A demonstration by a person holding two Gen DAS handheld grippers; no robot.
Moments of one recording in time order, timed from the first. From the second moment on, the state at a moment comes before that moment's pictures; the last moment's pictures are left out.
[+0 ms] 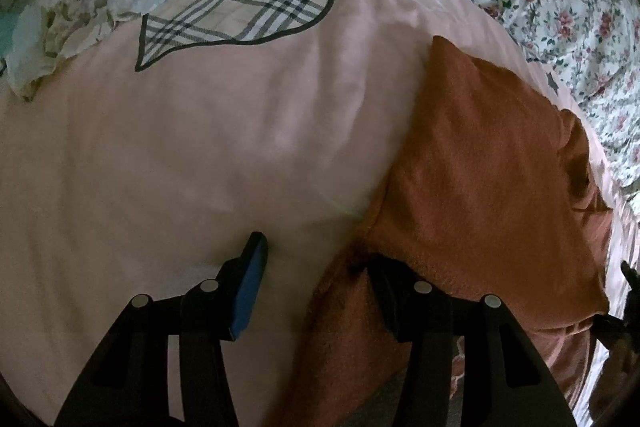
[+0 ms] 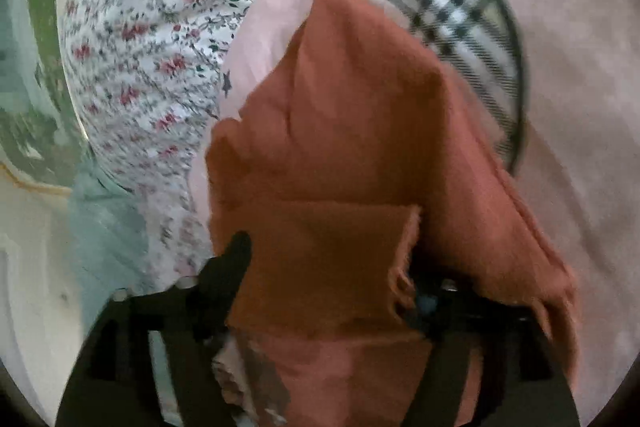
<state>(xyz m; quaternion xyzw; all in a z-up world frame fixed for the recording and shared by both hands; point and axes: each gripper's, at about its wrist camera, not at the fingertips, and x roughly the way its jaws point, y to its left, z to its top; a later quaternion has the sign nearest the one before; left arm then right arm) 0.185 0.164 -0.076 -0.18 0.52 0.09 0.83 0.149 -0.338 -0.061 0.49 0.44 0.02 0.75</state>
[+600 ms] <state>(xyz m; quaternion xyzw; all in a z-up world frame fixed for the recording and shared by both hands) 0.168 0.164 -0.043 -0.19 0.52 0.03 0.83 0.157 -0.362 -0.023 0.35 0.45 0.00 0.82</state>
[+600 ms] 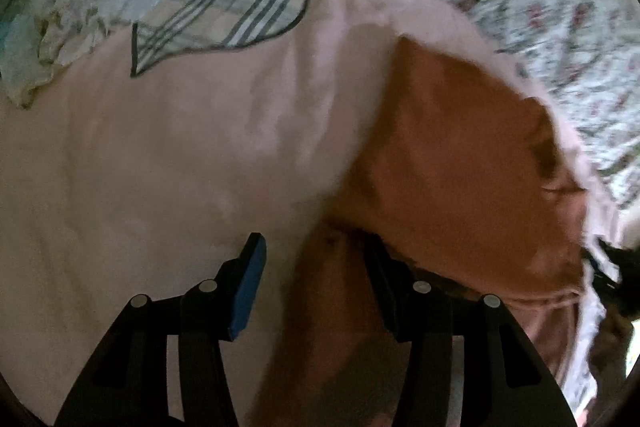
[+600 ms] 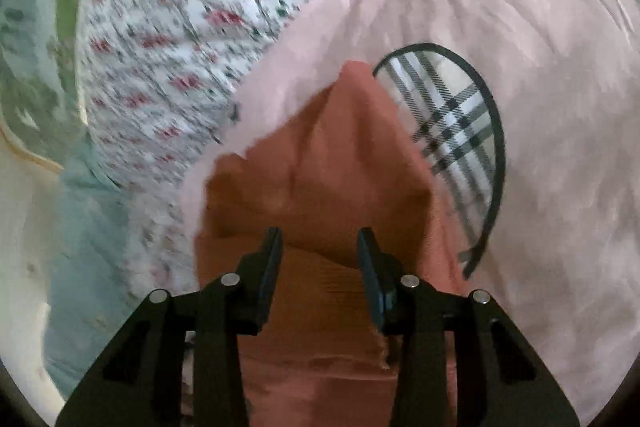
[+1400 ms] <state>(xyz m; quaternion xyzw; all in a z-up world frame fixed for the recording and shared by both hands) 0.208 0.145 -0.072 -0.15 0.54 0.06 0.83 0.172 -0.336 -0.030 0.22 0.51 0.05 0.83</state>
